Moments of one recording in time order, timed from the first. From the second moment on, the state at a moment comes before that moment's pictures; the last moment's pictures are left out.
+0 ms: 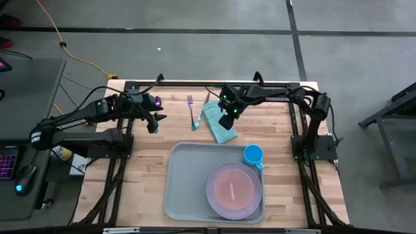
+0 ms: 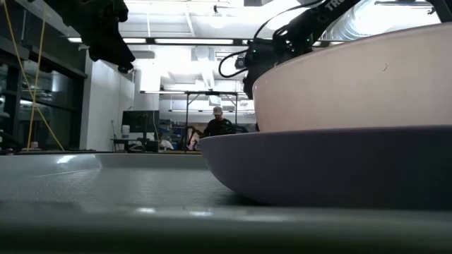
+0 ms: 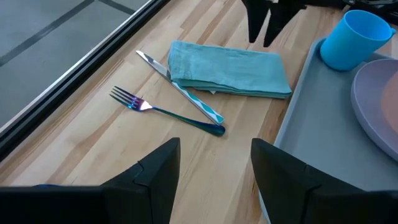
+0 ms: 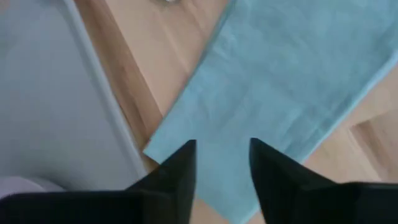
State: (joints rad) left arm 0.36 0.72 0.77 -0.67 -0.04 -0.12; right arm -0.40 1.82 1.27 -0.62 -0.35 0.24
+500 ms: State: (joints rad) left arm 0.36 0.72 0.77 -0.67 -0.03 -0.13; right arm -0.55 1.86 1.27 -0.43 -0.24 0.36
